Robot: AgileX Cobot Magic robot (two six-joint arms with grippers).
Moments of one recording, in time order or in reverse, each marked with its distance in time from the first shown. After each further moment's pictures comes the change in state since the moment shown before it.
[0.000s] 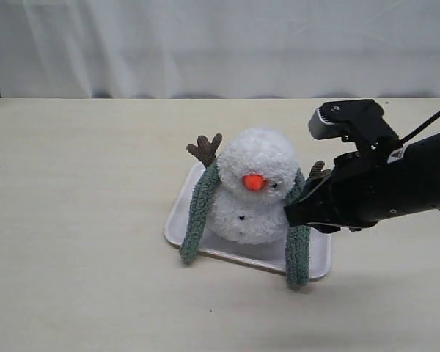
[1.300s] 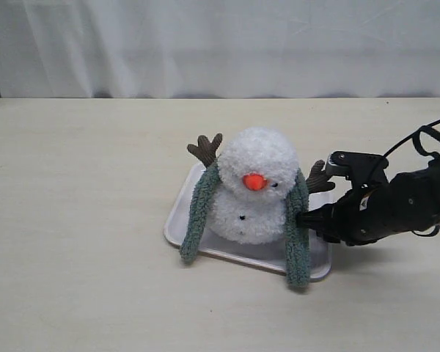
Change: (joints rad) left arm 0.000 0.000 0.000 0.000 0.000 0.000; right arm -0.140 0.483 0.026 -0.454 -0.461 0.591
